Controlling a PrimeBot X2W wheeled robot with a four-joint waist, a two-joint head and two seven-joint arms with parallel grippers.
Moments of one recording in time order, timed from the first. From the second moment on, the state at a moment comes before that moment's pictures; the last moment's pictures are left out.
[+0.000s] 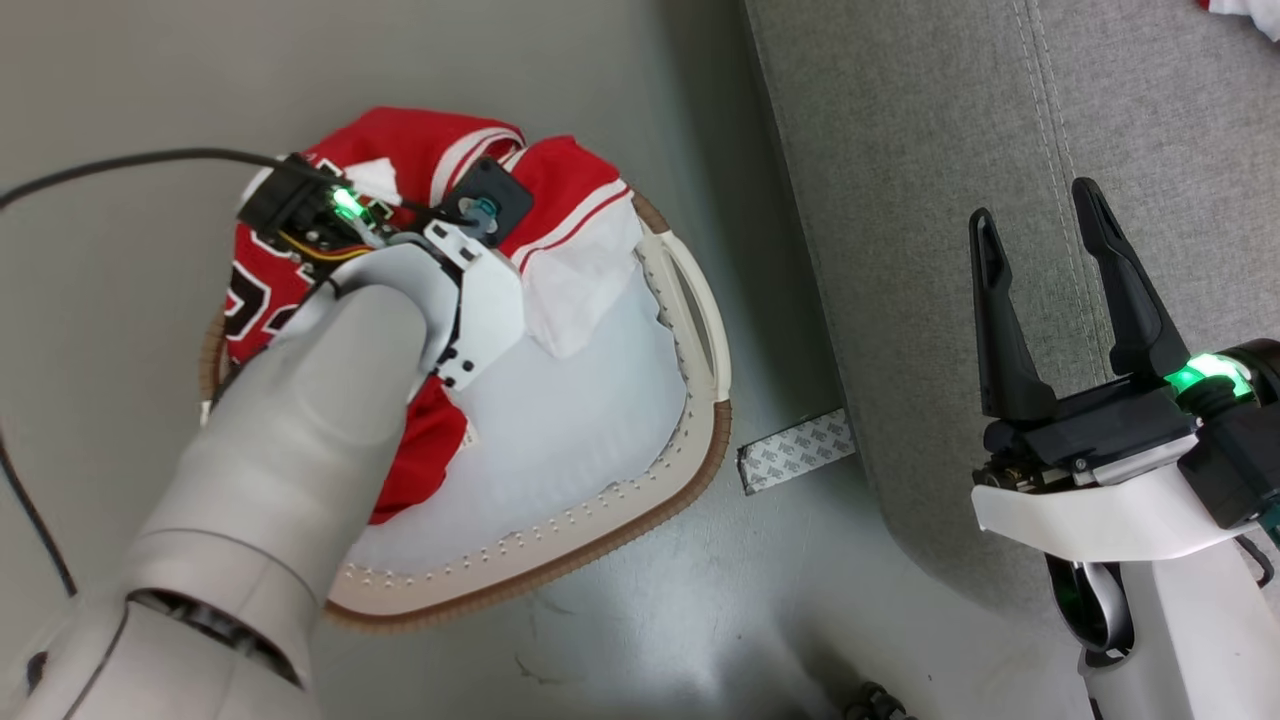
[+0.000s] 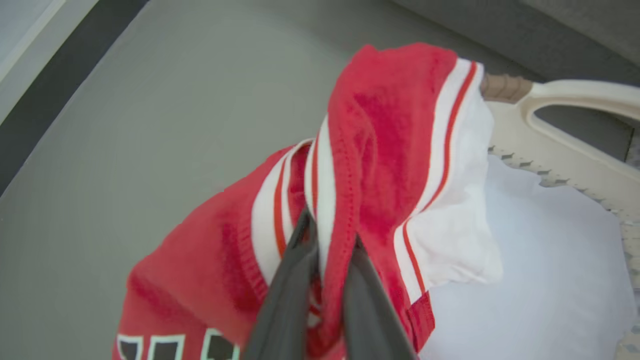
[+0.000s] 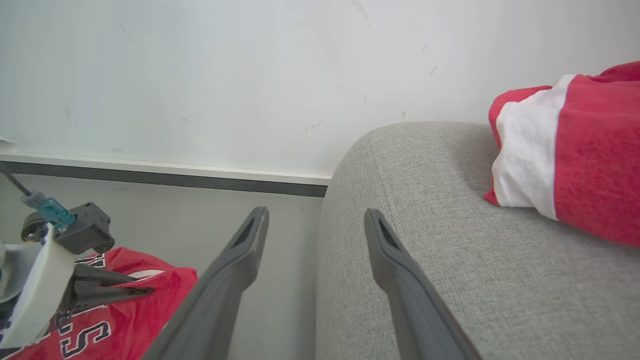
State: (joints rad) left arm -1.22 0.12 -0.76 1.23 0.02 -0.12 -0.07; right arm -0.44 -0.05 0.16 0.00 0.19 0.13 -0.26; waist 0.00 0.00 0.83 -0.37
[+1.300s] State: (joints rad) left arm -0.86 0.05 -0.59 0.91 -0.35 -0.10 -0.26; right arm -0.12 -0.05 0.05 0.20 0.09 0.13 -0.26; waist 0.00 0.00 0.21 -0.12
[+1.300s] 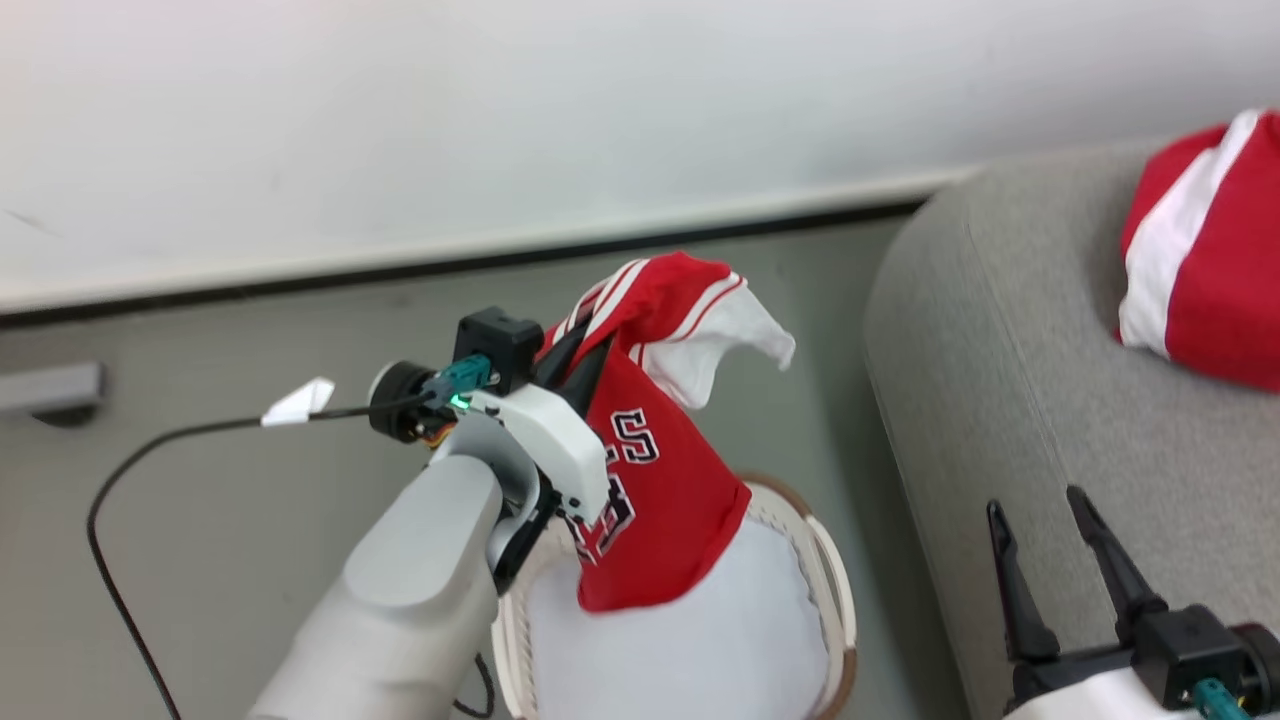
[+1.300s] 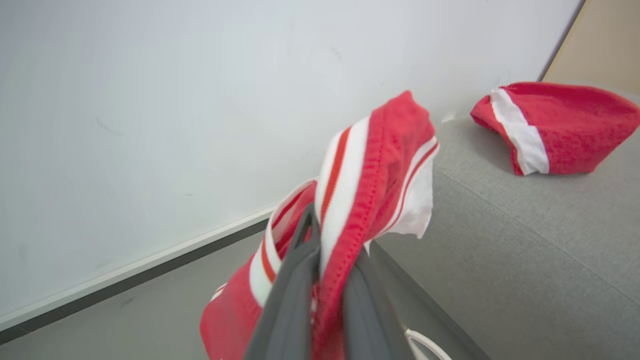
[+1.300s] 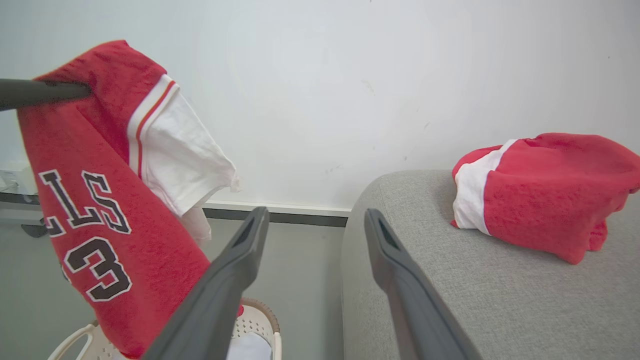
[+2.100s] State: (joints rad) left arm -0.66 0.13 -0.55 0.40 -0.51 -0.01 -0.04; right arm 0.02 -0.05 0.13 0.24 0.09 0.13 -0.26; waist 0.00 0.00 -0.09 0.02
